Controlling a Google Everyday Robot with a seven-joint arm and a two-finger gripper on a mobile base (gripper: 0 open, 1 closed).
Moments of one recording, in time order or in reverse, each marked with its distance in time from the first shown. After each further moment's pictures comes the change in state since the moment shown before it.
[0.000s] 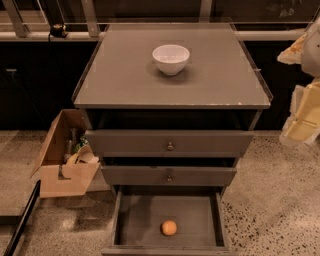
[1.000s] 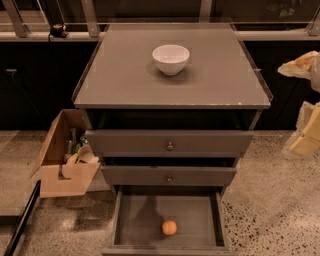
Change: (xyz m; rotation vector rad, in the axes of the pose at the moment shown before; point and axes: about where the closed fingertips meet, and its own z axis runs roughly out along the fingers) arm 0.009 0.011 0.017 -0.005 -0.162 -0.011
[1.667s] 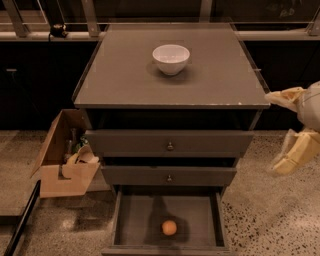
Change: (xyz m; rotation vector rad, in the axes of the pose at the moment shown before) arm 0.020 0.011 0.059 -0.047 -0.223 0.048
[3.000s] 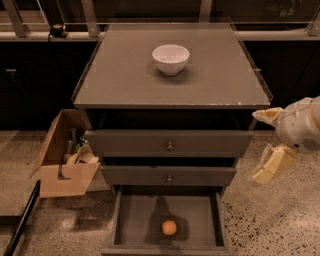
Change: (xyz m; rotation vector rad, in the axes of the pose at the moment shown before) arm 0.024 0.005 0.053 -0.013 0.021 0.084
